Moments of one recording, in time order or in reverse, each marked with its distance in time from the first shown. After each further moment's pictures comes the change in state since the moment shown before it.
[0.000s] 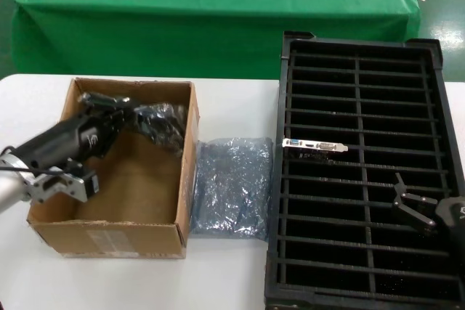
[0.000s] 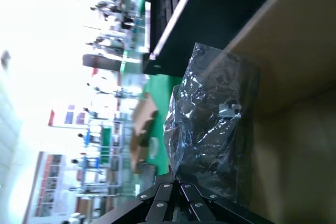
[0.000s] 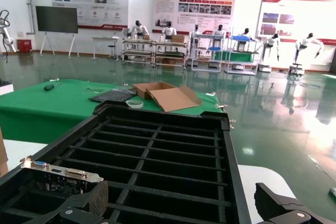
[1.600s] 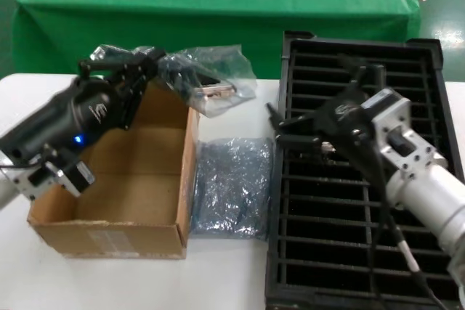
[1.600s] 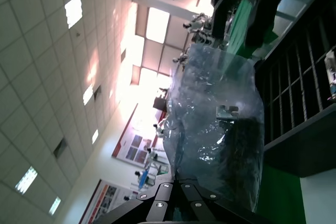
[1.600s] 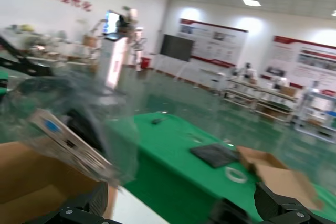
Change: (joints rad) left arm 0.447 0.025 -0.076 -0.927 -0.128 0.065 -0.589; right arm 0.715 0.373 -0.906 0.035 0.708 0.252 -0.380
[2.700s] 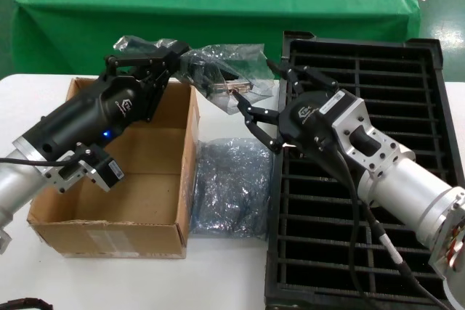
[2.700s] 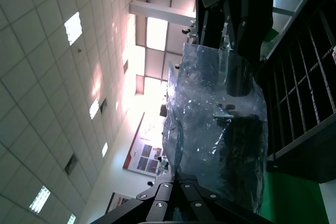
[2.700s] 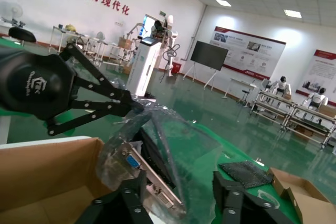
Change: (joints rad) left arm -0.054 0.070 0.012 0.064 0.015 0.016 0.155; right arm 0.180 -0.014 -0.214 -0.005 0.075 -0.012 -0.055
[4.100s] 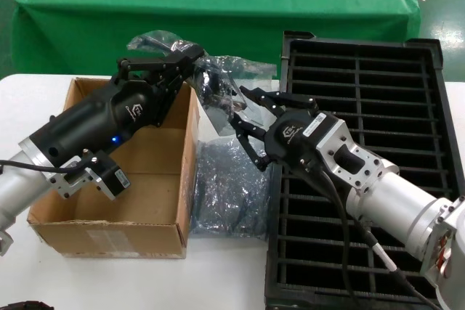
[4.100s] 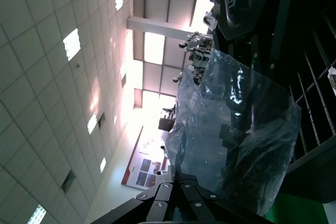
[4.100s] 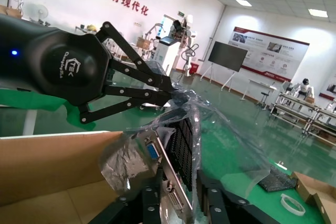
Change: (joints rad) left arm 0.024 -0.001 0.023 -0.064 0.006 0.022 -0.020; right arm -0.029 -0.035 -0.001 -0.058 -0.080 -0.090 0.026
